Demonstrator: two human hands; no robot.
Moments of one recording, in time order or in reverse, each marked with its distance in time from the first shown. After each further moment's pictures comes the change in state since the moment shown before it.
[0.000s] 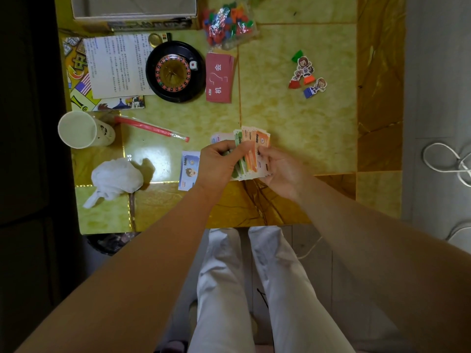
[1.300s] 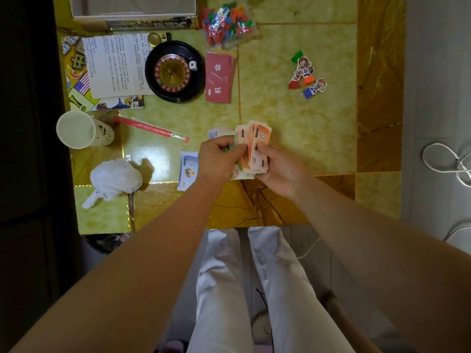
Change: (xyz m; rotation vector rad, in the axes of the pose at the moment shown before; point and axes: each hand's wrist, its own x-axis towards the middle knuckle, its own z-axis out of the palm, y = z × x) left_hand 0.007 0.005 0.001 0.108 0.064 0.062; right_hand 0.000 -0.002 0.005 0.081 -0.028 -0.019
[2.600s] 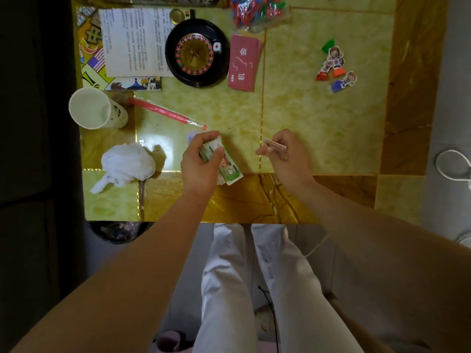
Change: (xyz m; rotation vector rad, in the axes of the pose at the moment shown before) left_hand -0.004 -0.051 -0.061 0.019 0.204 0.077; right_hand 0.026 0.031 -0.004 -1.017 0.213 -0.545
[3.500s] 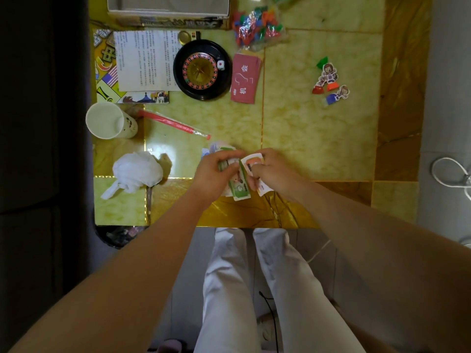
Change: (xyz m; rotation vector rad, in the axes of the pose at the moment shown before) left_hand -0.009 0.032 -0.005 0.165 -0.353 -0.070; right_hand -0.005 -0.036 0.007 -0.069 -0.404 0.266
